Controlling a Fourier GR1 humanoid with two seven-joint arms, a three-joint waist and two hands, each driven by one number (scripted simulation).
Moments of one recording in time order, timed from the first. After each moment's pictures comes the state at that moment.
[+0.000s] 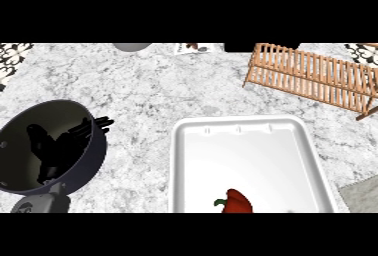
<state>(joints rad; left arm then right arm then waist) -0.07 0.17 0.09 -1.45 0.13 -0.04 0.25 -1.05 -0.52 -0.18 -1.61 0.63 0.29 0.97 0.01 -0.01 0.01</state>
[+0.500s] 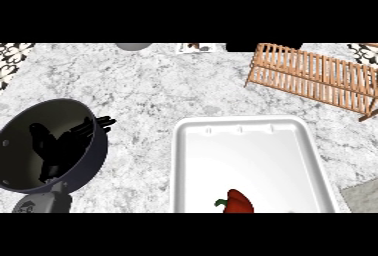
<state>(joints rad) -0.08 0.16 0.09 -1.44 0.11 -0.06 0.25 -1.11 -0.61 -0.22 -1.32 0.60 0.34 0.79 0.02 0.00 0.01</state>
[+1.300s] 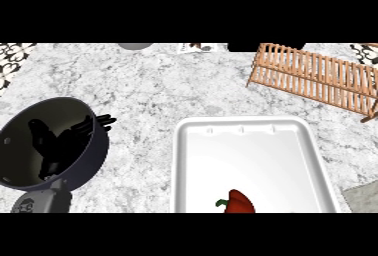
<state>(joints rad) -0.10 0.15 0.11 -1.44 0.12 -0.08 0.28 -1.13 -0.64 -0.21 -0.94 0.70 0.15 0.48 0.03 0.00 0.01</state>
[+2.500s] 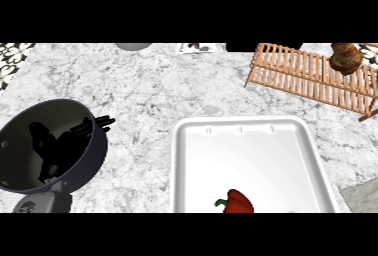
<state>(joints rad) -0.09 0.13 0.13 -1.45 0.08 -0.09 0.28 -1.25 -0.63 -0.41 -0.75 0.58 -0.05 0.39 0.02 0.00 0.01</state>
